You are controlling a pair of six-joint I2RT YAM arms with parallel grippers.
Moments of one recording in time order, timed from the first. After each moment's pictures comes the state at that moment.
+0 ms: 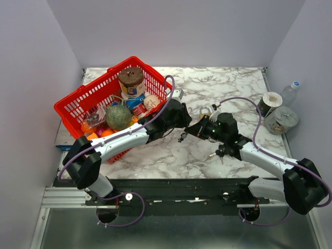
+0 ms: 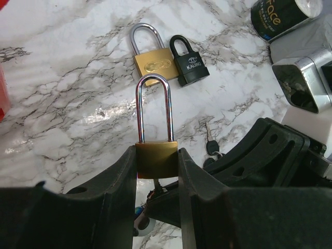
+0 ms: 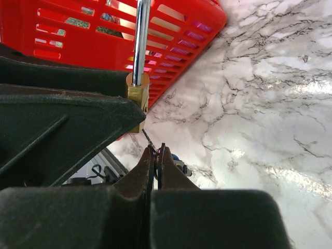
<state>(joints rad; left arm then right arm) -0.88 1.53 1.12 -0.08 -0.16 -0.69 0.55 1.19 0.54 0.29 -0.28 0.90</state>
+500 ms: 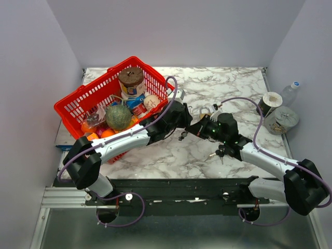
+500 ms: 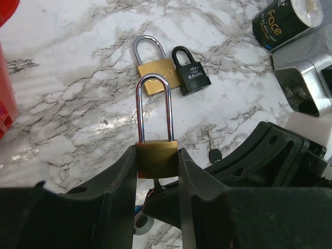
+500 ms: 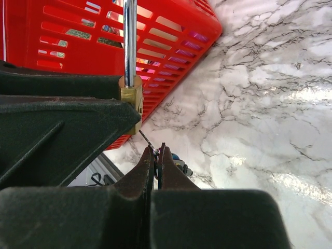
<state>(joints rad) -0.91 1.53 1.12 -0.05 -0.23 -0.66 0.56 1.18 0.54 0.29 -0.23 0.92</state>
